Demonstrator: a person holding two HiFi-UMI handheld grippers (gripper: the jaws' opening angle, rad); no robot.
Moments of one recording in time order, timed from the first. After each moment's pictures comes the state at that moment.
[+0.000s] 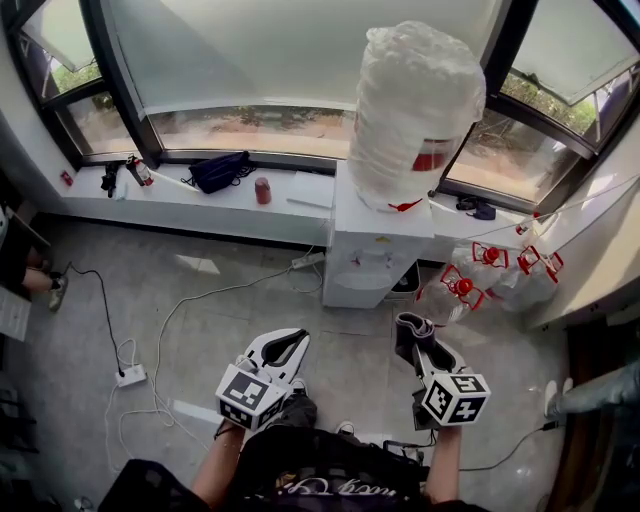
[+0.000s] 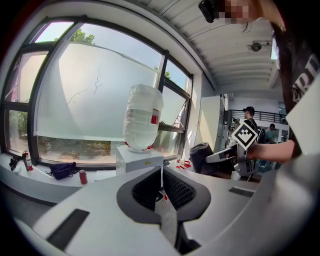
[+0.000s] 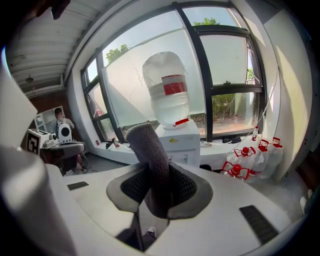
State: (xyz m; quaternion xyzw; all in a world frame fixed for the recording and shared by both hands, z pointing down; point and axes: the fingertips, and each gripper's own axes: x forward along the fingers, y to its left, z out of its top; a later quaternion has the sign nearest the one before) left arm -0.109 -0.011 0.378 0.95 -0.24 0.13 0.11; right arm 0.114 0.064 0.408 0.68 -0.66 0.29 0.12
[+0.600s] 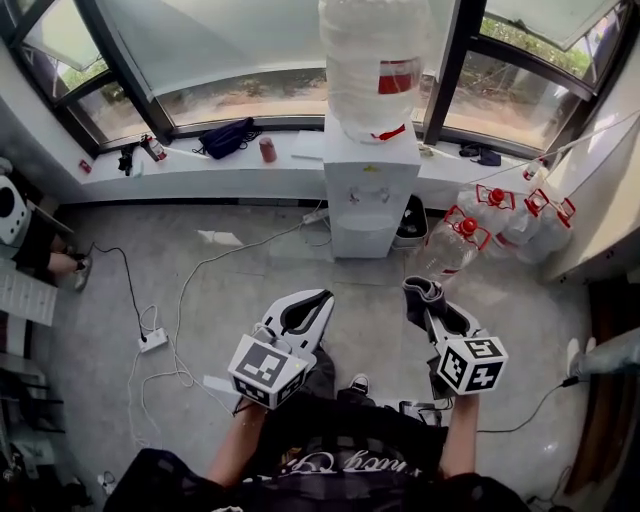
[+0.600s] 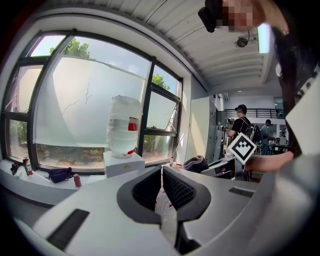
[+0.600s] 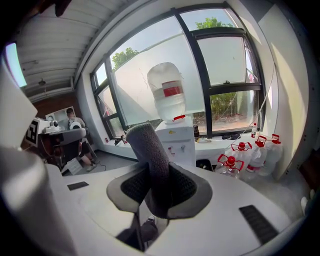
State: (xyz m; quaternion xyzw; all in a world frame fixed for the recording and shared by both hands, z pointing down) left arm -0.052 0.141 0.332 0.96 -0.24 0.11 0.07; right arm 0.137 0.205 0.411 0.66 -0.69 0.29 0.12
